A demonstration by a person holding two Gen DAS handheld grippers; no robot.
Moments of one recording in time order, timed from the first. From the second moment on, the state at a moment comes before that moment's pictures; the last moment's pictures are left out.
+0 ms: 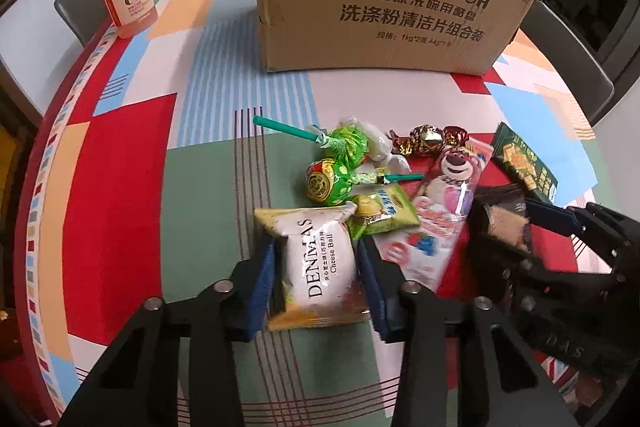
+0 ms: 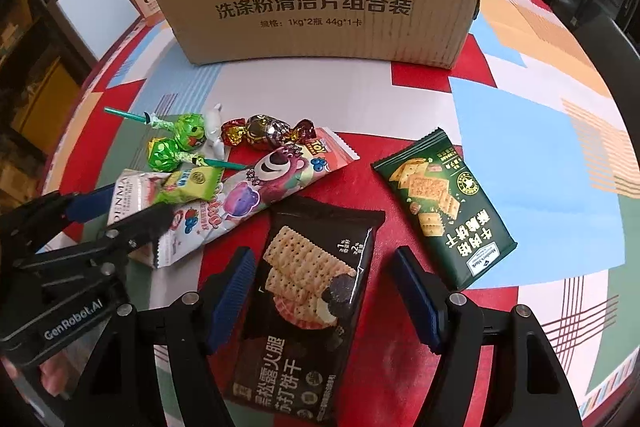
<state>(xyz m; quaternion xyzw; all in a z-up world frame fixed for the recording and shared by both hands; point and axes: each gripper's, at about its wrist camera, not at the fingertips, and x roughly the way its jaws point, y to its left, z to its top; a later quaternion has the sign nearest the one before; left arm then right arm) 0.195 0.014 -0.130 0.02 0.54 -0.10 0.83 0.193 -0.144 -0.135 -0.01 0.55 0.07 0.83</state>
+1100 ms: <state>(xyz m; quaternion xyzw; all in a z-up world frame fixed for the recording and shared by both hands) 0.153 0.007 -0.054 0.01 0.46 -0.12 0.88 0.159 -0.167 -0.067 0.01 0.47 0.09 0.88</state>
